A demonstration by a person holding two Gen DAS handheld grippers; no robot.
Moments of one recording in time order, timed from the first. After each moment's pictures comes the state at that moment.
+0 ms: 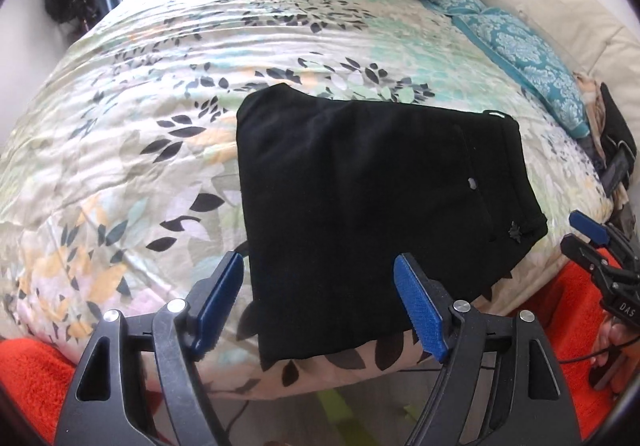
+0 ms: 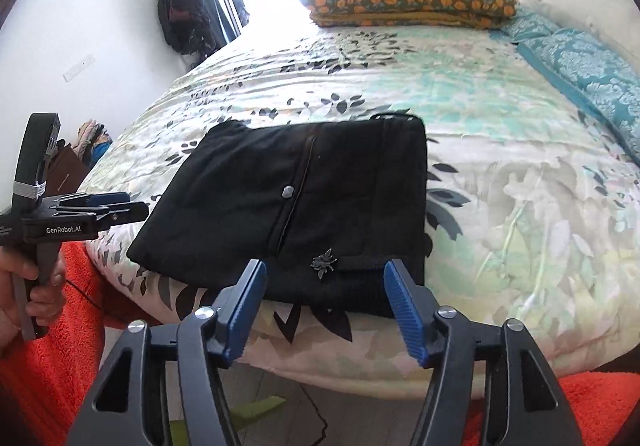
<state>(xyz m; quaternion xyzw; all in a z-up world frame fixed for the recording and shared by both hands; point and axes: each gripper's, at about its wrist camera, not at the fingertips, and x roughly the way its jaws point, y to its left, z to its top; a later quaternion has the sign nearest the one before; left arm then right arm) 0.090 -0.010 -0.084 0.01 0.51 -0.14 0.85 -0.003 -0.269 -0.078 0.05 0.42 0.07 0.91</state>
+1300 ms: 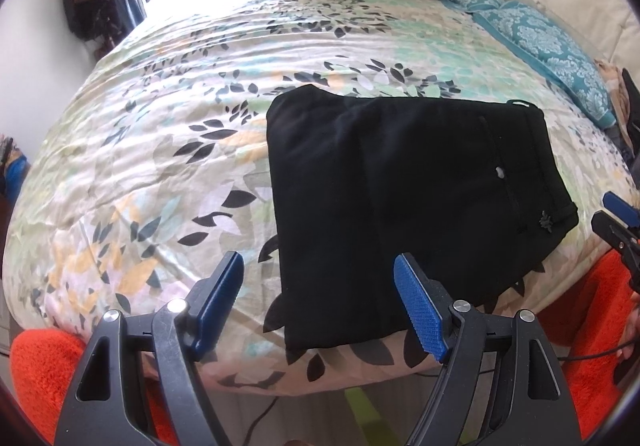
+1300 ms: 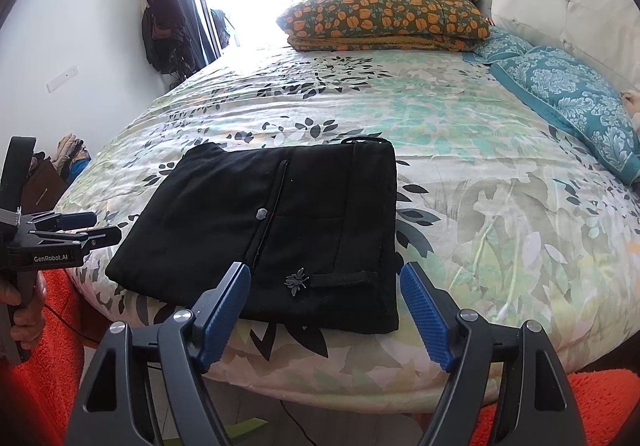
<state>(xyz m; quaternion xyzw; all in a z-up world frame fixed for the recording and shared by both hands) 0.075 -0.010 -0.089 0.06 0.49 -0.09 0.87 -0.005 -0.278 -0.079 0.05 0.40 0.04 0.92</state>
